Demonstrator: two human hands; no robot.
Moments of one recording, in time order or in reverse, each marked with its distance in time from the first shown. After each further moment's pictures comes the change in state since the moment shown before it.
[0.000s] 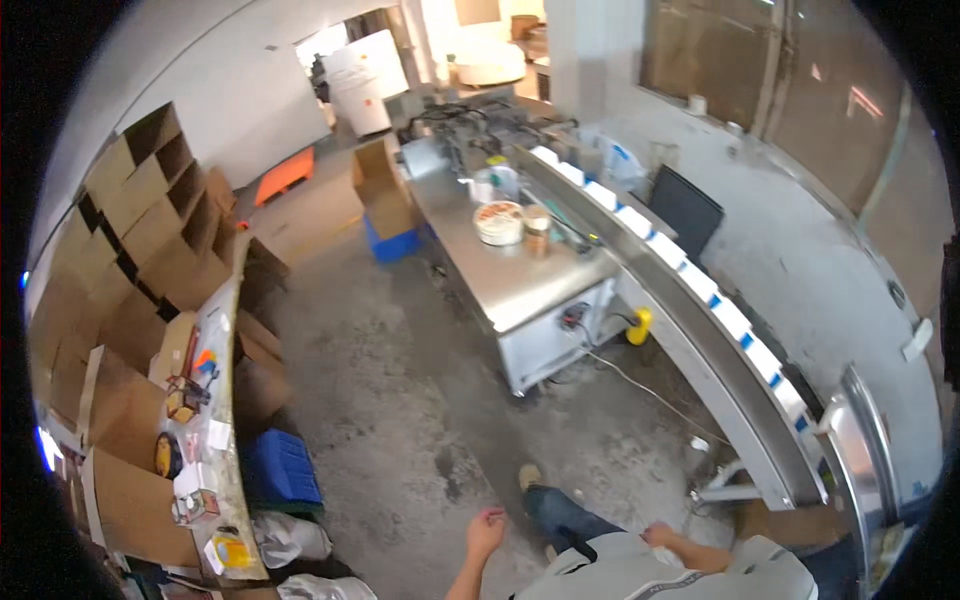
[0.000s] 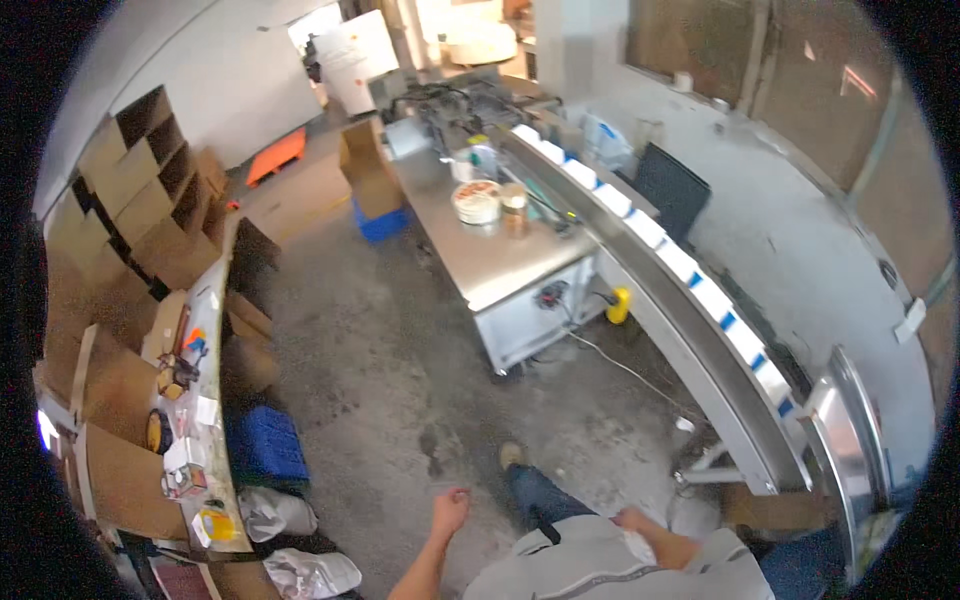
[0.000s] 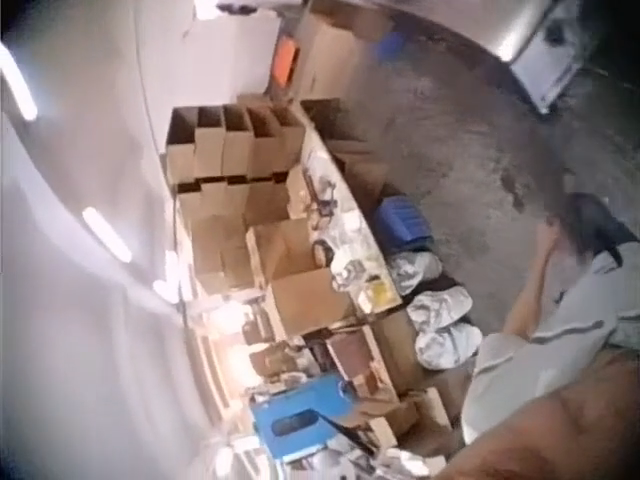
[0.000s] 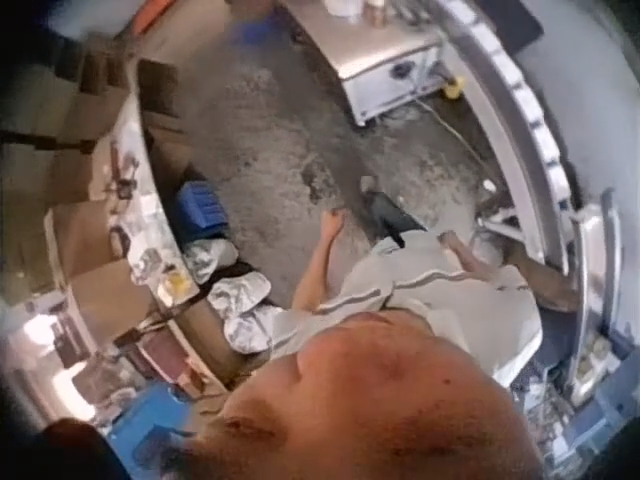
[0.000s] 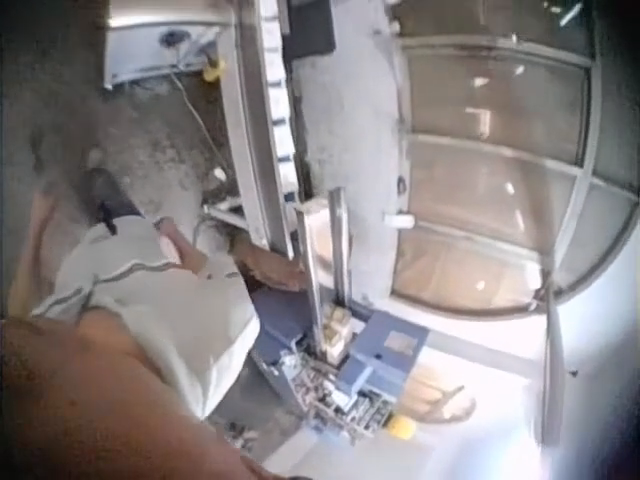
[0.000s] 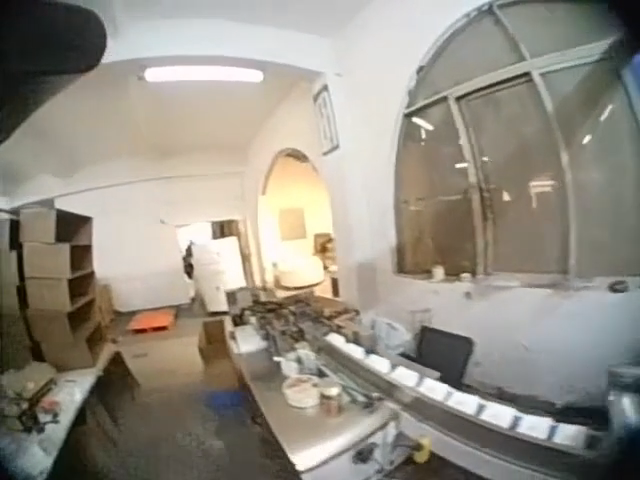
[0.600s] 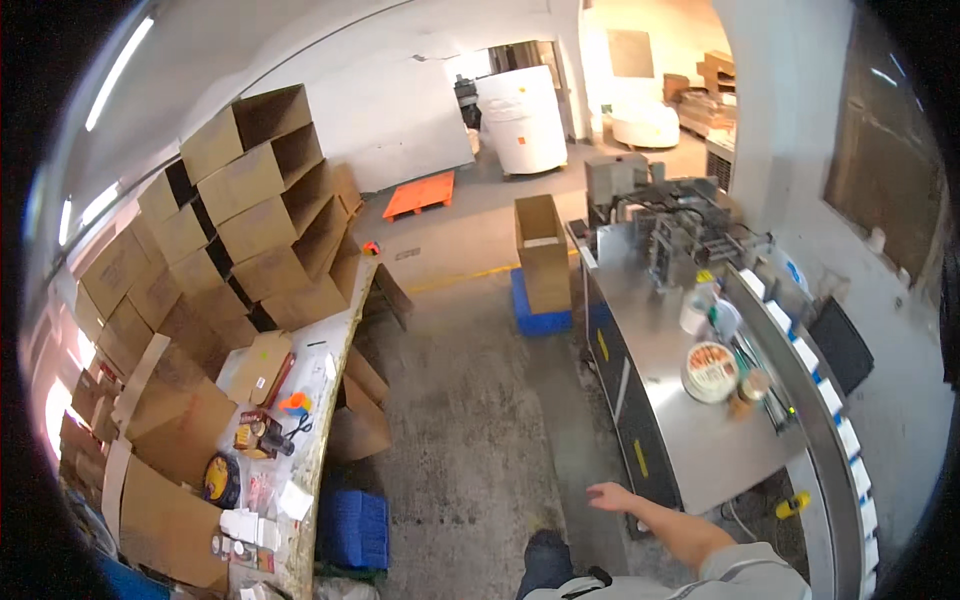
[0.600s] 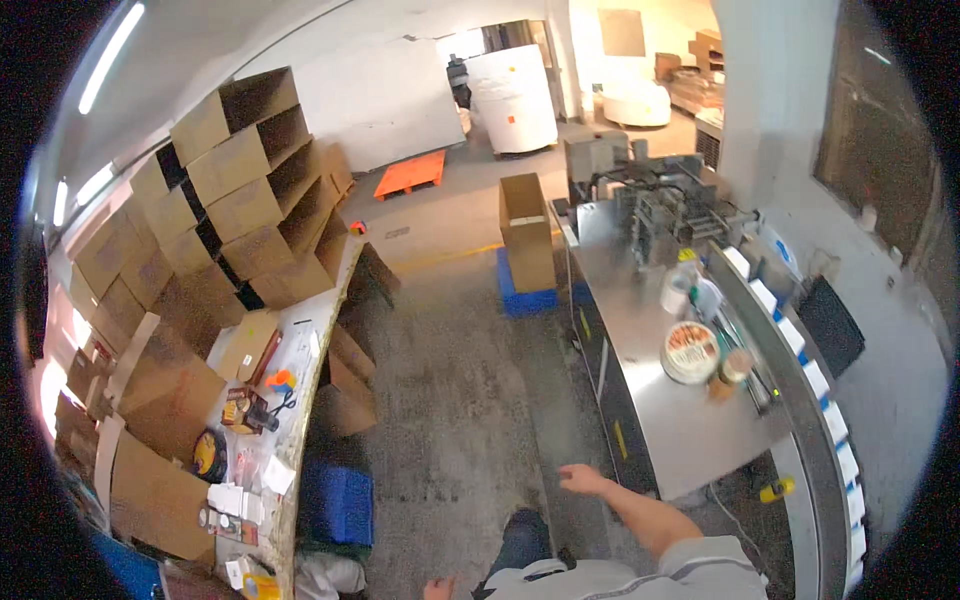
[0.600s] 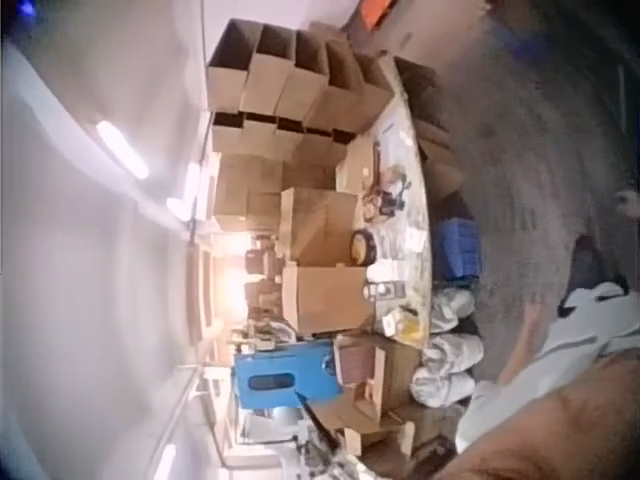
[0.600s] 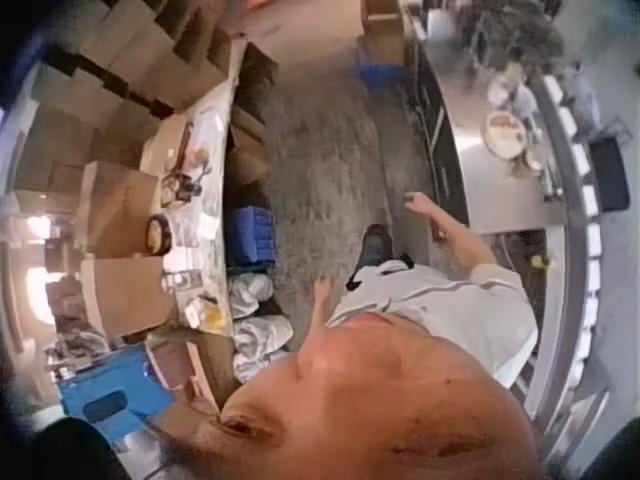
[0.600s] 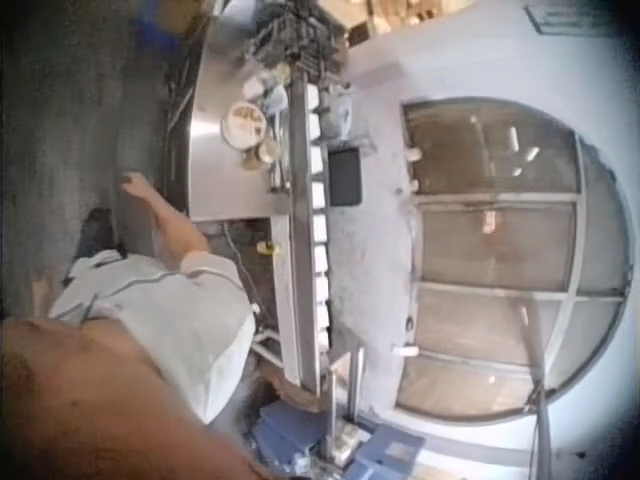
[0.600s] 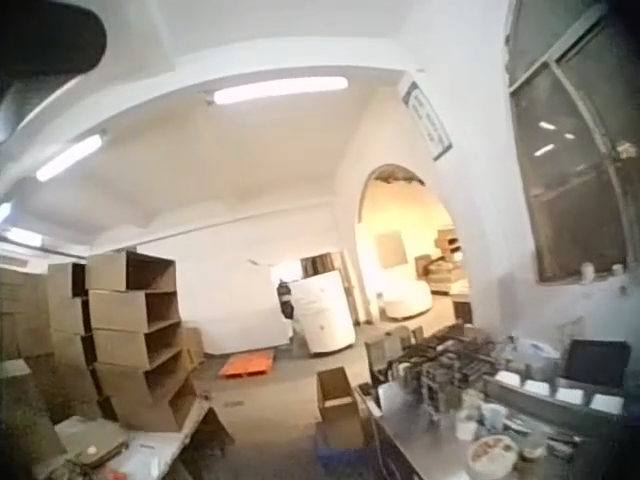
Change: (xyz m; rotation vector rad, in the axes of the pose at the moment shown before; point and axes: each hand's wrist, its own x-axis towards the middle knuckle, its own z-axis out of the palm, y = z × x) left_hand 0.220 -0.229 -0.375 -0.162 0.670 -0.340; right_hand 0.716 -0.294 -0.681 0.400 0.245 -0.382
